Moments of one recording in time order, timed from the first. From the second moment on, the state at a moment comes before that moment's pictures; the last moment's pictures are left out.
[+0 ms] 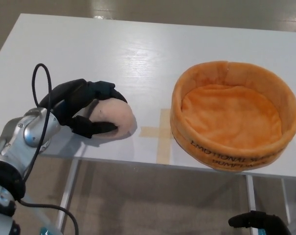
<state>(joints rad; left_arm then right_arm) -0.82 0.46 -0.31 1.08 0.44 -0.59 -0.08 -0.33 -0.20 0.02 1.27 -0.19 -0.28 -0.07</state>
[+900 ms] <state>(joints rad) -1.10 0.34 -0.26 0.93 0.40 -0.54 -0.18 -0.34 -0.20 0.02 1.27 -0.19 -0.28 -0.06</state>
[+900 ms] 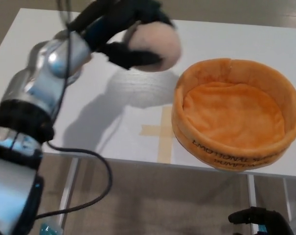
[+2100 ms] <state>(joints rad) -1.18 0.09 -0.52 1.03 0.53 -0.31 -0.24 -0.35 -0.20 0.03 1.27 -0.19 -0.28 -0.06</state>
